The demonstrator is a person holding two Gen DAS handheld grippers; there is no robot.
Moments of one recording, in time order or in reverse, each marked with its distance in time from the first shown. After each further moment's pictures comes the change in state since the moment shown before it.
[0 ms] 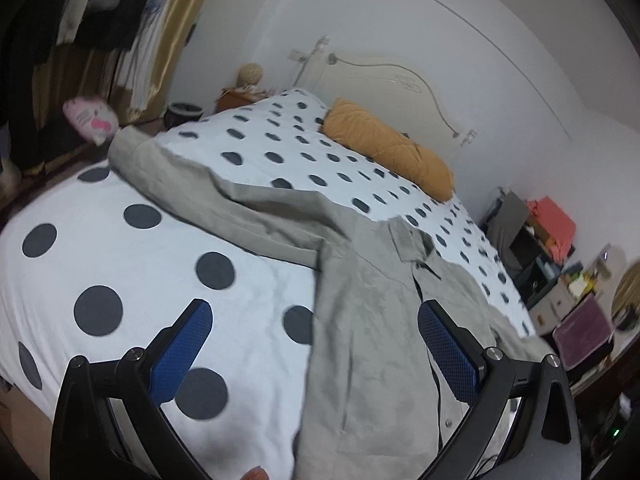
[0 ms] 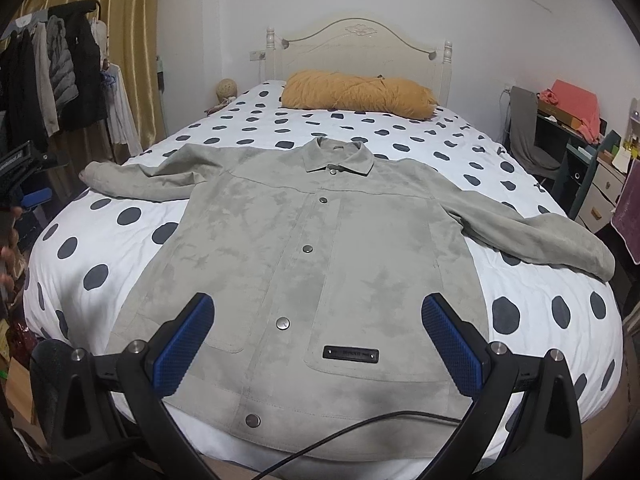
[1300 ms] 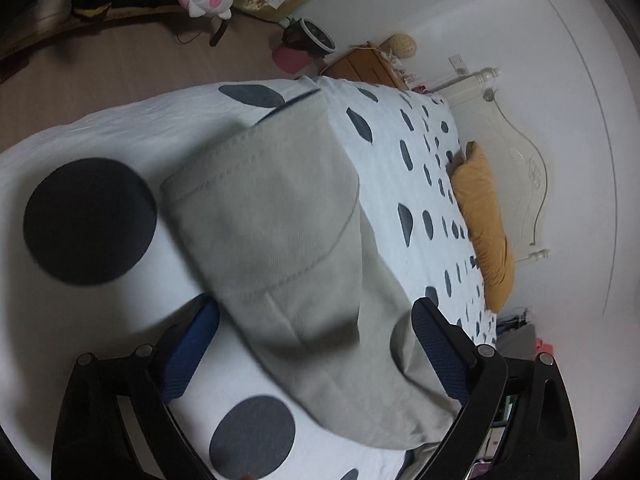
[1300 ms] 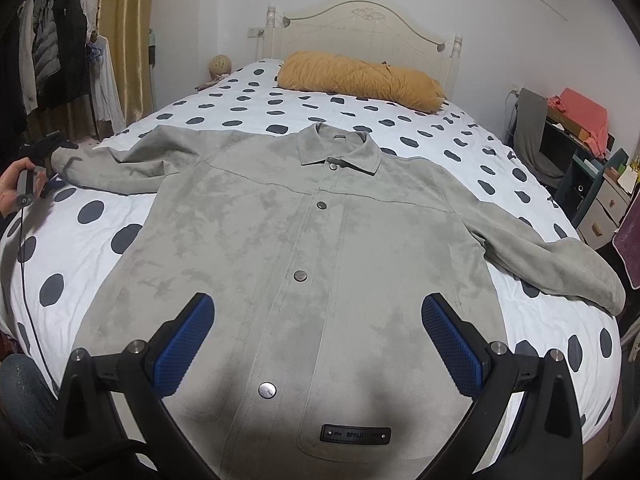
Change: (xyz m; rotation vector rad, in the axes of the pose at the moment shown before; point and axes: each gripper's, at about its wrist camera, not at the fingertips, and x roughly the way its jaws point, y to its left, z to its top) left arm 0.221 0.300 0.160 -0.589 0.140 0.057; right arm 0.089 0.010 0.034 -0.048 0.074 -0.048
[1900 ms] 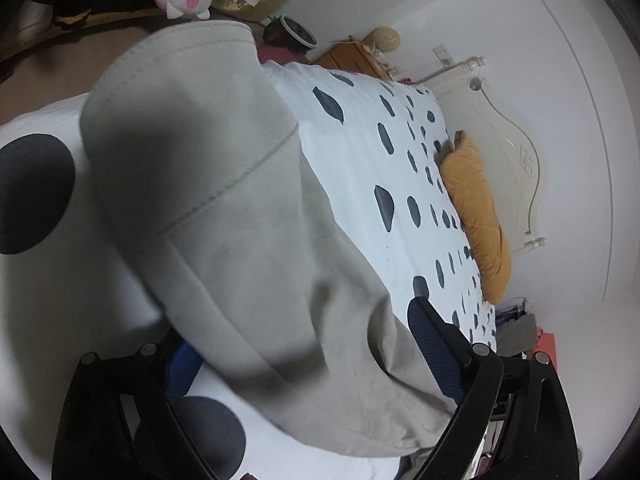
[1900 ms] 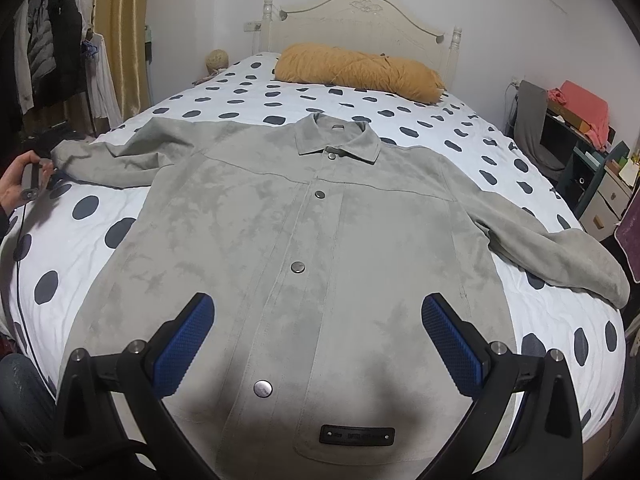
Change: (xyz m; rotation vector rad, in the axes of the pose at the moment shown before) left arm 0.032 -0.034 -0.011 0.047 -0.007 -0.002; right arm 0.010 -0.002 -0.005 0.009 0.022 0.006
